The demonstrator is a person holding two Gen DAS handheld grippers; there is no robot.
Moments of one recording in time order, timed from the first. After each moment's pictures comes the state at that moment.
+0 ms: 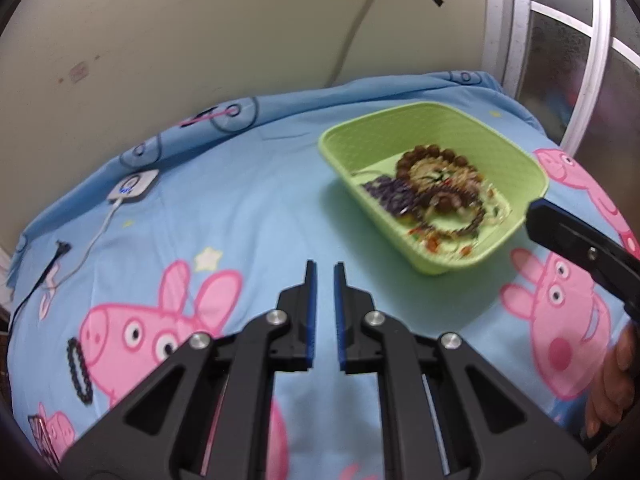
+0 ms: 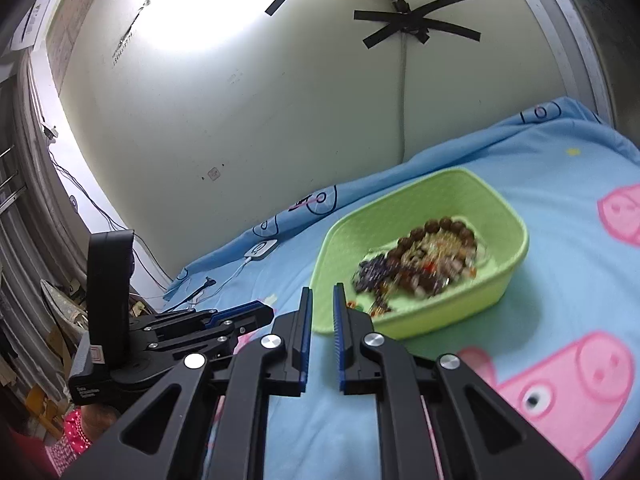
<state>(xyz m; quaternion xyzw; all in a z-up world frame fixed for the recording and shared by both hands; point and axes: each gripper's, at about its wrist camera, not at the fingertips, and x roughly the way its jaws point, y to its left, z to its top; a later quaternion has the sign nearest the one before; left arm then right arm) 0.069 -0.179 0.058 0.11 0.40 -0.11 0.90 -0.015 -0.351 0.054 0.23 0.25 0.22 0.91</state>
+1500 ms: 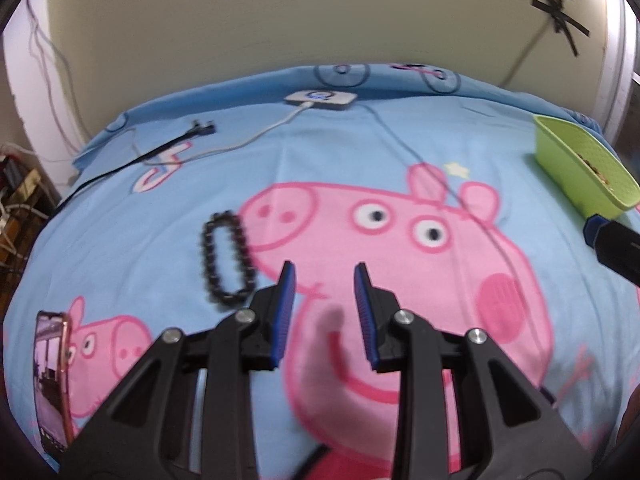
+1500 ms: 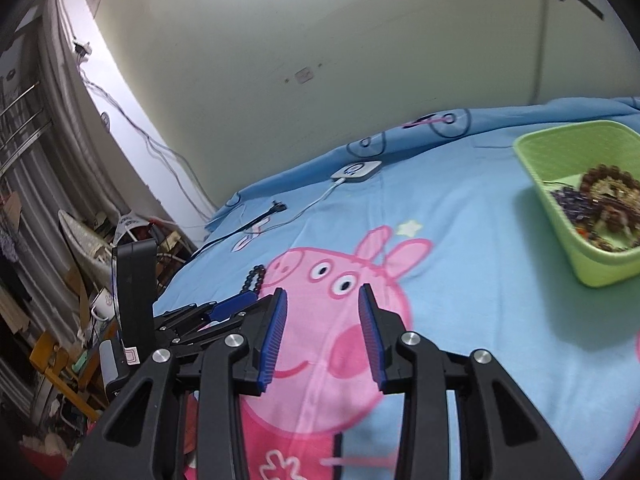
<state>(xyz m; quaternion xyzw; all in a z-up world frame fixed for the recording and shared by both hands) 0.014 0.021 0.020 0.01 0.39 0.05 0.92 -0.009 -0.175 0.054 0.16 0.32 0.32 0.88</state>
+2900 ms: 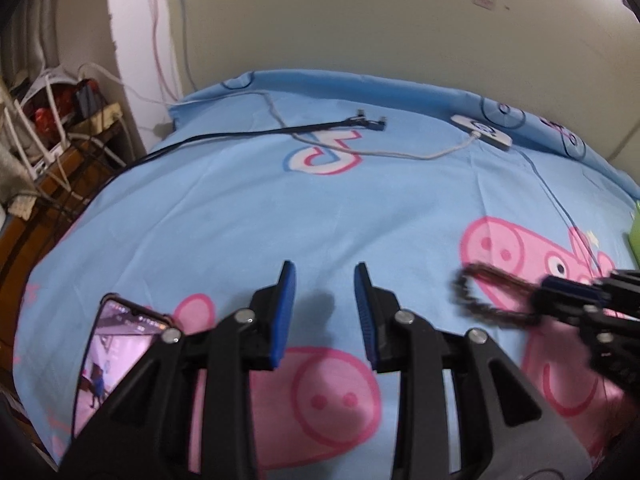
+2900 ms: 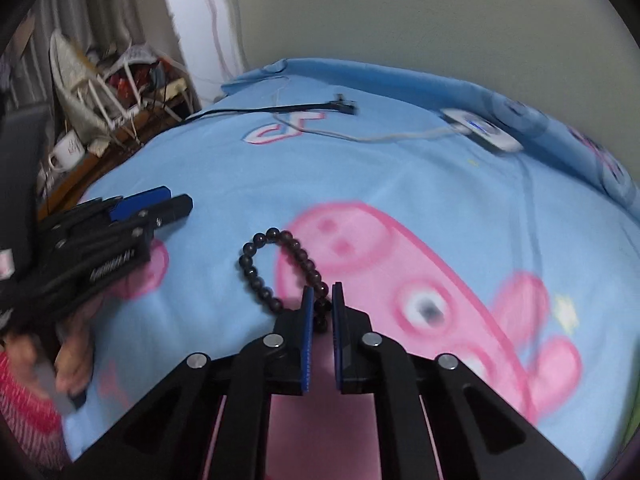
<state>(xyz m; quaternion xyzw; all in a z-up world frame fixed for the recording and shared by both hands) 0.006 0.145 0.020 -0.05 0.37 0.18 0.91 0.057 -0.020 0.017 -0.10 0.41 0.38 0.82</state>
